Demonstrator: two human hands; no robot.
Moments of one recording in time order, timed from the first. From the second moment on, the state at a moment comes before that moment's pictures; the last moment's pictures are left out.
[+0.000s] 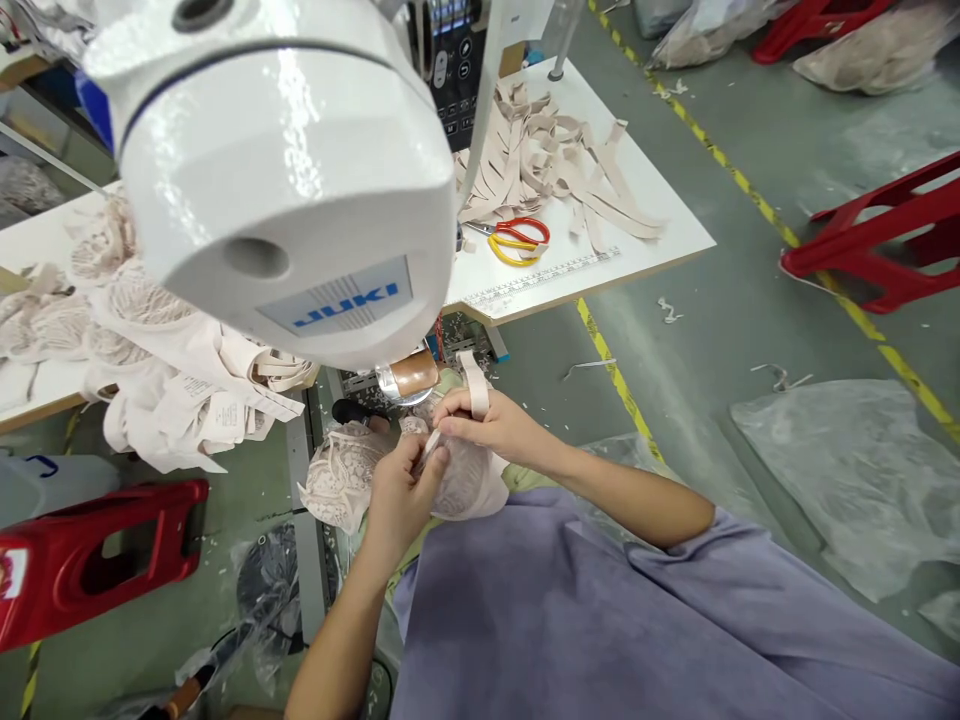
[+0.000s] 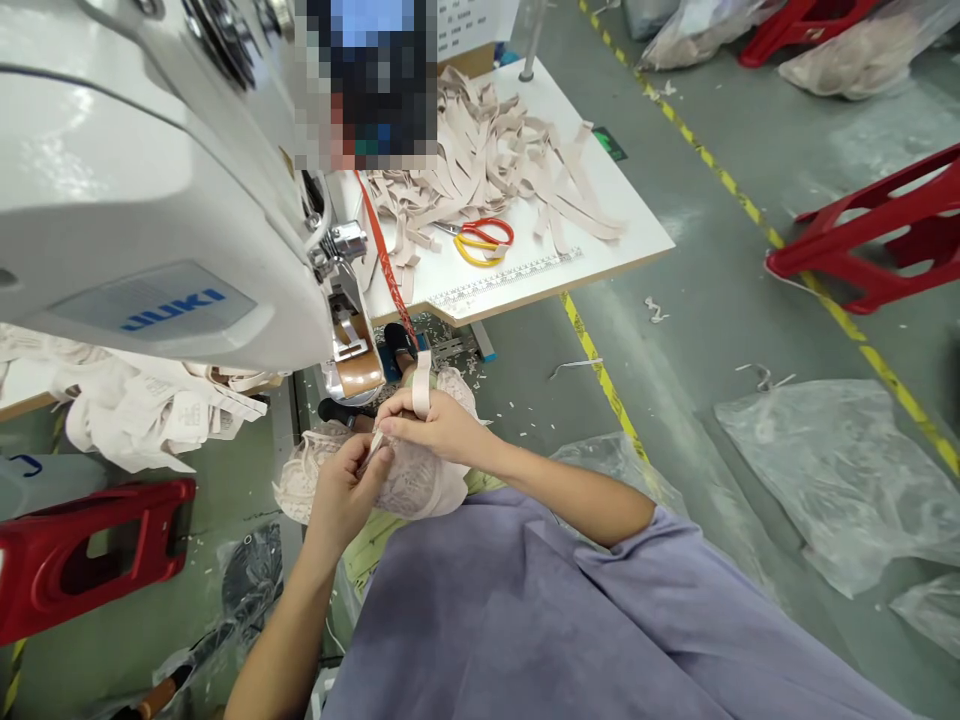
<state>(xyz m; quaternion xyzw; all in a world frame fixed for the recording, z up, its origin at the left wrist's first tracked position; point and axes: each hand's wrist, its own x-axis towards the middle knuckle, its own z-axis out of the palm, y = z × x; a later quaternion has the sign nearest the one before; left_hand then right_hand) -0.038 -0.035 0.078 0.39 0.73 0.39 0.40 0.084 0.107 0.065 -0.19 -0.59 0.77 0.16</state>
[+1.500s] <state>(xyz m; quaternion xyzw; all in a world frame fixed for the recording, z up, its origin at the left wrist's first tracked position) -0.043 -0.018 0.091 0.46 0.70 0.40 0.37 0.099 0.128 0.089 -0.09 -0.72 0.68 0.14</state>
